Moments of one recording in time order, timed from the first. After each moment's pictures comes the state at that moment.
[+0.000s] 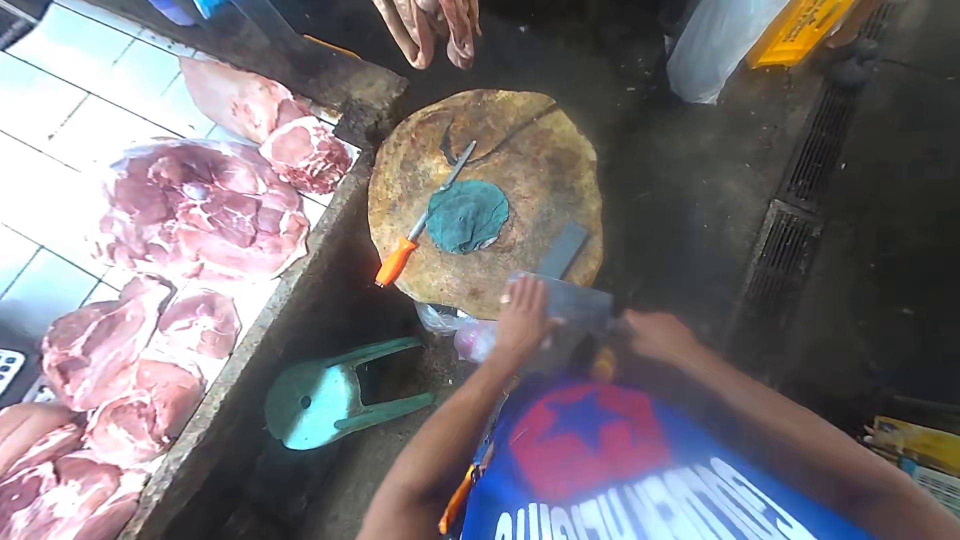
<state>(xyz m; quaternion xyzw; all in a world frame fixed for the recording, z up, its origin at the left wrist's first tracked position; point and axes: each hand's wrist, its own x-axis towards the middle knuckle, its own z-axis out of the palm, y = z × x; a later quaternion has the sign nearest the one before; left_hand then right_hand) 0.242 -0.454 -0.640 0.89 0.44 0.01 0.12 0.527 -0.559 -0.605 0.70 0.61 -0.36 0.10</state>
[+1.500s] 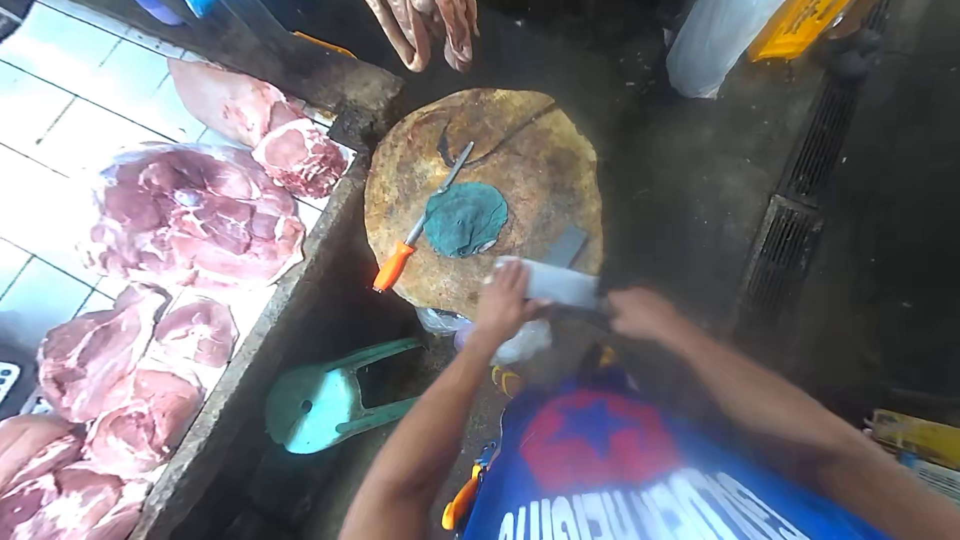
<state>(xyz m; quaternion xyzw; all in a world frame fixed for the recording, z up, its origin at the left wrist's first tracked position) 0.221 -0.396 -0.655 0.90 0.43 0.02 0.11 0.504 -0.499 -0.592 0.70 0.60 -0.37 0.09</state>
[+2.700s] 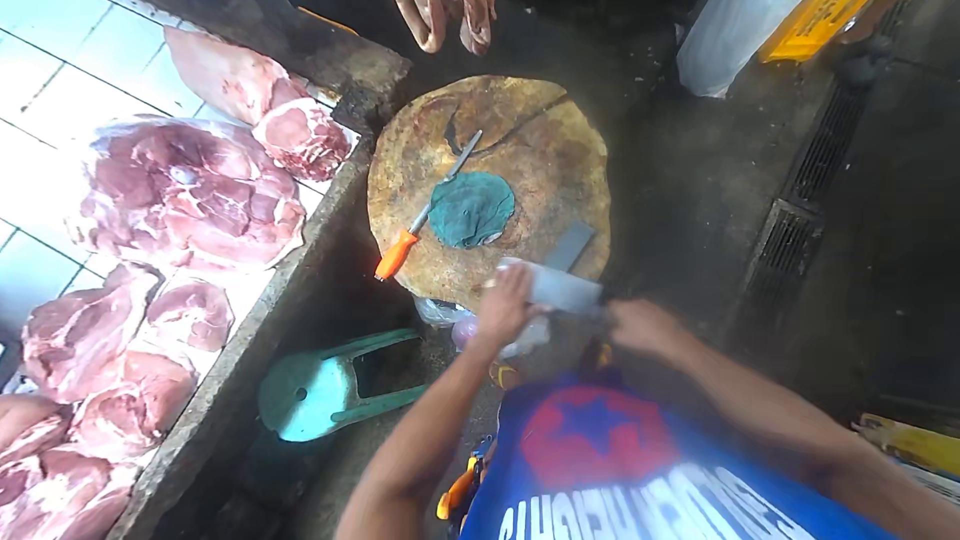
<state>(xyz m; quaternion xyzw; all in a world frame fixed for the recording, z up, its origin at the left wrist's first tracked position) 0.206 -0.412 -0.663 0.90 0.42 0.04 0.11 0.485 -0.514 -0.586 0.69 0.59 -0.39 0.11</state>
